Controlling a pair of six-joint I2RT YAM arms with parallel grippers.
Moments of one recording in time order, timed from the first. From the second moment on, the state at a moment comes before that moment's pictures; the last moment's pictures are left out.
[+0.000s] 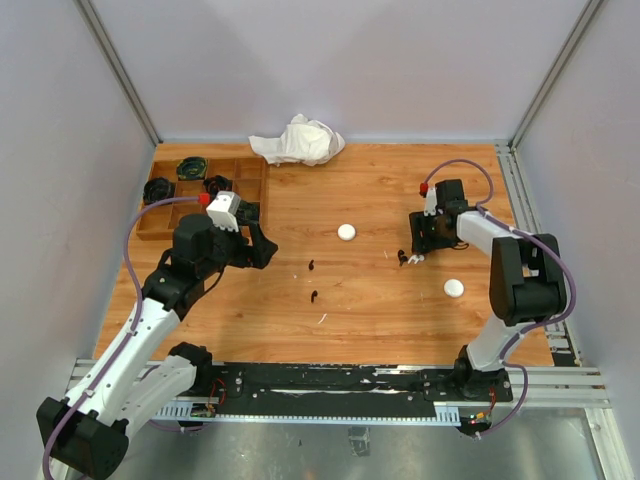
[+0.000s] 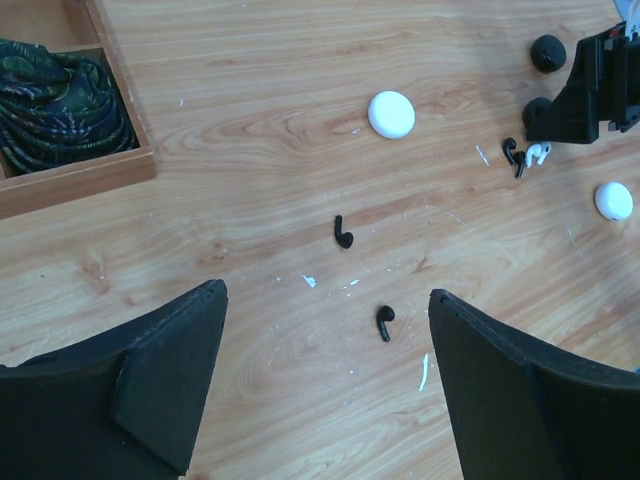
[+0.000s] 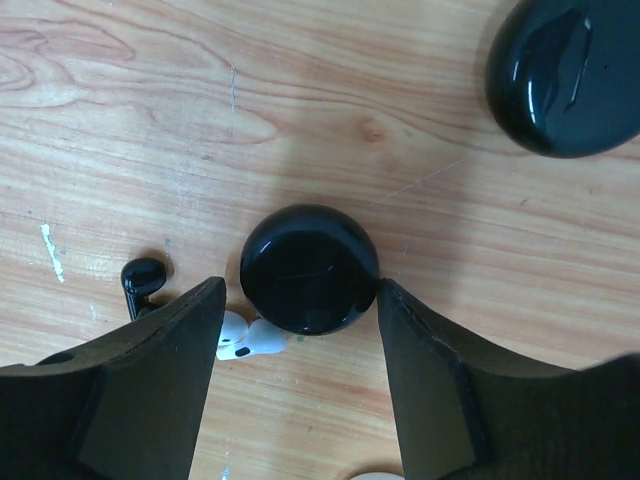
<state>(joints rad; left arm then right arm) -0.35 0.81 0.71 -0.32 0.16 -0.30 0.11 1.71 1.01 -0.39 -0.12 -0.05</state>
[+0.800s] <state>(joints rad) -0.35 0.84 0.65 -0.16 0.31 -0.42 0.31 1.56 0.97 -0.36 -0.01 -0.04</state>
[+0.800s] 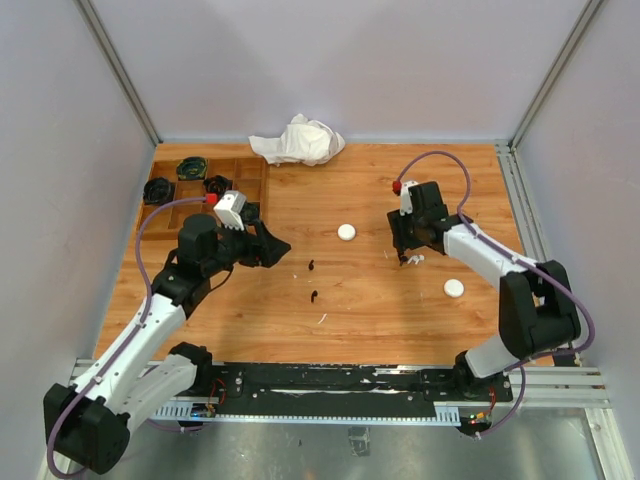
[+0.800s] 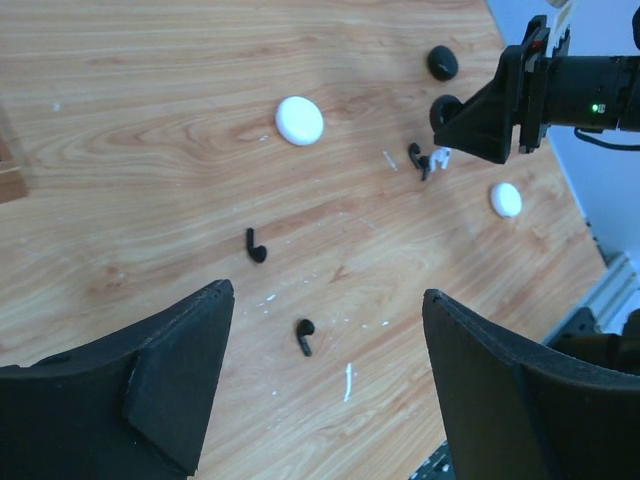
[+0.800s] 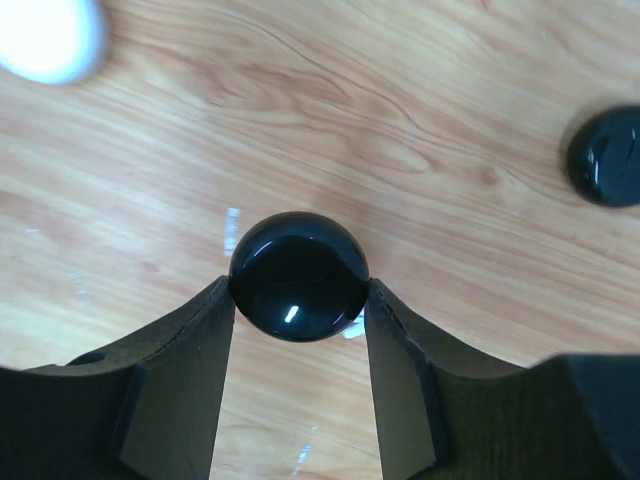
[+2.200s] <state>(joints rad) -0.63 1.03 0.54 0.31 0.28 -0.69 0.94 1.20 0.58 0.50 0.12 -0.09</state>
